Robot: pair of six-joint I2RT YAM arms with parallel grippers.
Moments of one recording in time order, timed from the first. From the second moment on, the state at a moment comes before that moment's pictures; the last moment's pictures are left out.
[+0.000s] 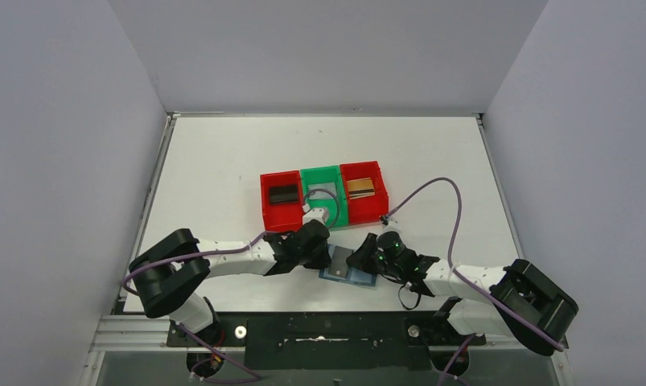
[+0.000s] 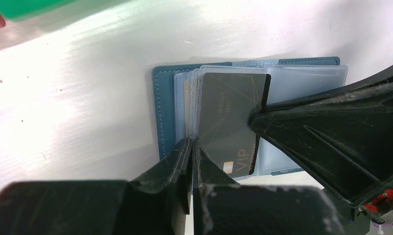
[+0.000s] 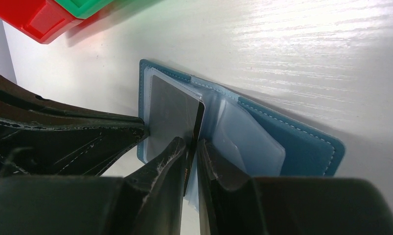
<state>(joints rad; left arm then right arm) -1.03 1.57 0.72 -0.02 -0.15 -0.86 0.80 1.21 0.27 0.26 0.00 1.01</state>
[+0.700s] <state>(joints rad) -1.03 1.58 0.74 -0.03 -0.15 -0.88 0.79 1.18 0.23 0.29 -0.03 0.98</state>
